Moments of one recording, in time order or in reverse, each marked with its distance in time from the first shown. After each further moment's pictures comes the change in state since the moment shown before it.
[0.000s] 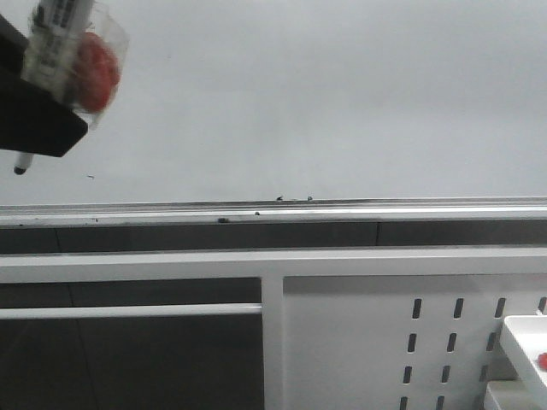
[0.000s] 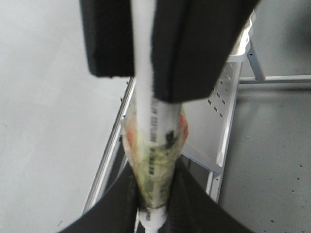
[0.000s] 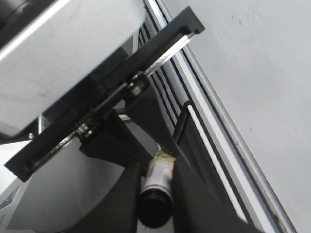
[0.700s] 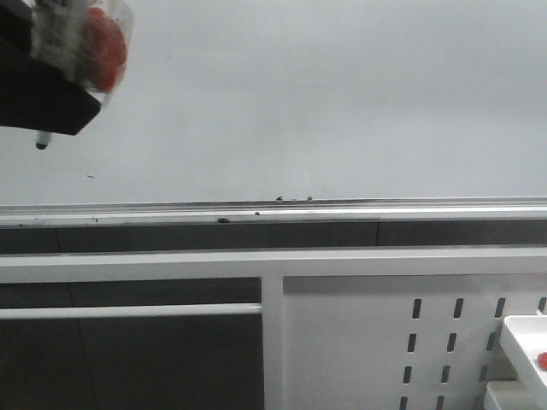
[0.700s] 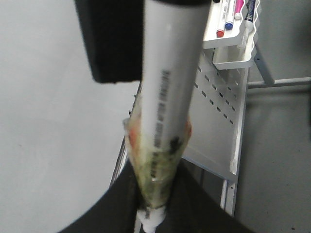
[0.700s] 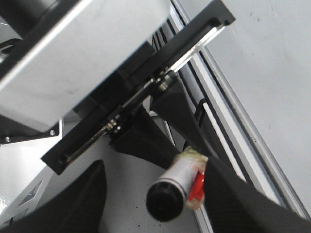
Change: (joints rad) left arm 0.000 0.000 0.000 0.034 -0.046 0.028; right arm 0.004 -0.022 0.000 0.009 0.039 0.022
